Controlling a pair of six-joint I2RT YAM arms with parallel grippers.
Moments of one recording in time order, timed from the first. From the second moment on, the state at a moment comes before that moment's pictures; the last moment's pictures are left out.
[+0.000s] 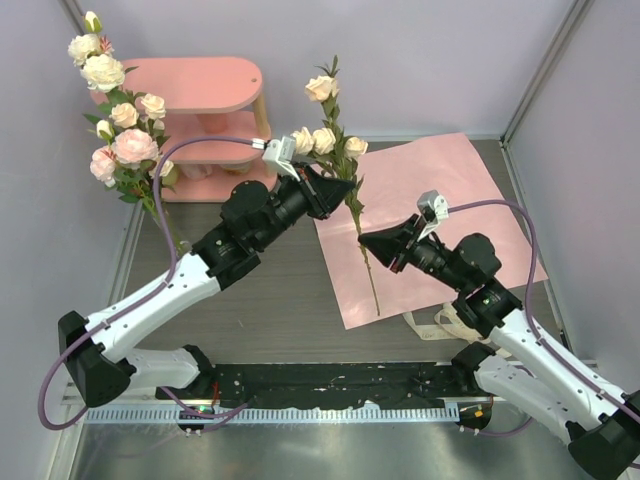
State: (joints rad) left arm -0.85 1.23 1.18 0.16 -0.04 -0.64; right arm 0.60 0.75 0.61 0.26 -0.38 0.35
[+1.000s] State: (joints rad) left arm -0.74 0.82 1.06 0.44 -0.84 0.70; right arm 0.60 0.72 0.61 0.13 -0.09 0.34
